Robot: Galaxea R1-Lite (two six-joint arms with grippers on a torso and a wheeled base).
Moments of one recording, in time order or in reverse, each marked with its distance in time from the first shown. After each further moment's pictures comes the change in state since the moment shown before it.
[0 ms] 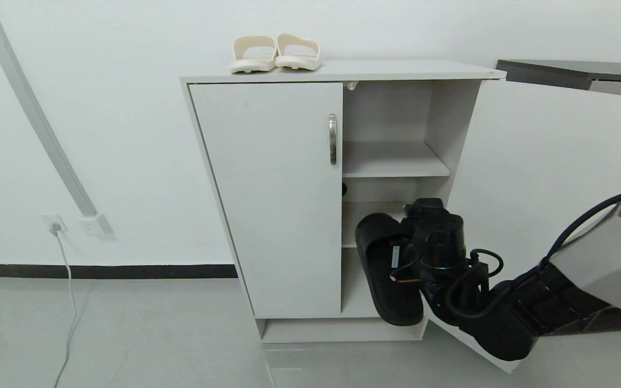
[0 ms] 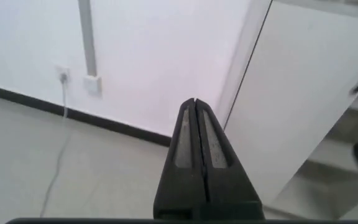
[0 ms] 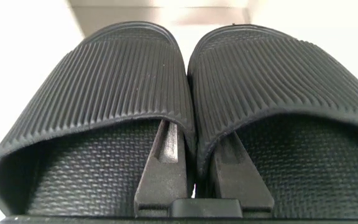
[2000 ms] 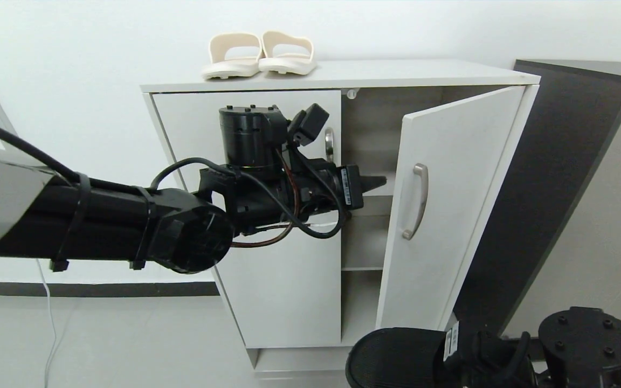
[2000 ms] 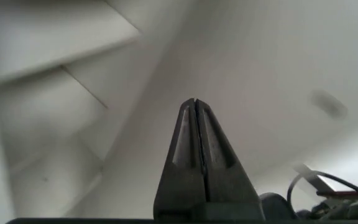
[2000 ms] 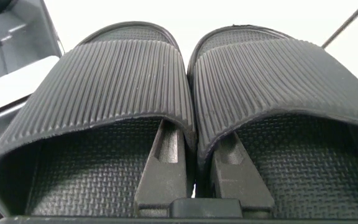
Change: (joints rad) left arm -0.488 1.345 -0.629 -0.669 -0.883 -0.285; right arm 0.222 -0.519 0.614 0.149 0.838 -0.261
